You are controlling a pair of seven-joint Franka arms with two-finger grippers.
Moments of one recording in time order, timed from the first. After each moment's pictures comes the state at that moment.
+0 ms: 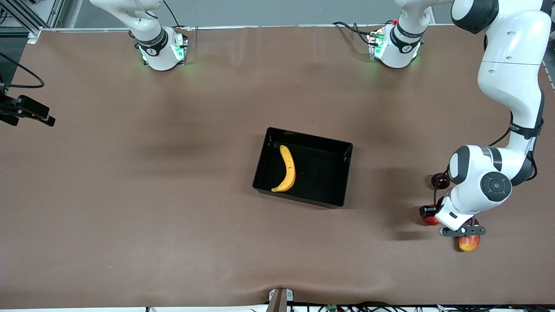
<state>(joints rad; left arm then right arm) 0.16 0.76 -0.19 -1.54 0.27 2.34 -0.19 -0.07 0.00 -0.05 -1.59 0.04 1.59 -0.08</state>
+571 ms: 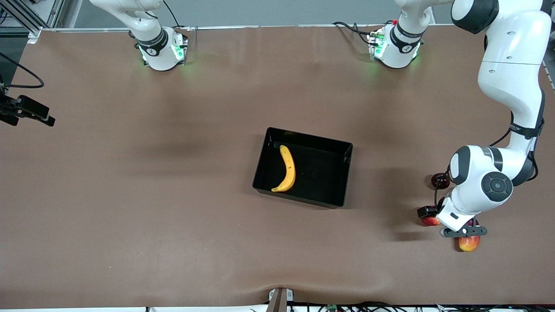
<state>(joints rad) 0.16 0.76 -0.19 -1.52 0.27 2.35 -0.20 -0.07 0.00 -0.05 -1.59 0.04 1.59 -0.08</state>
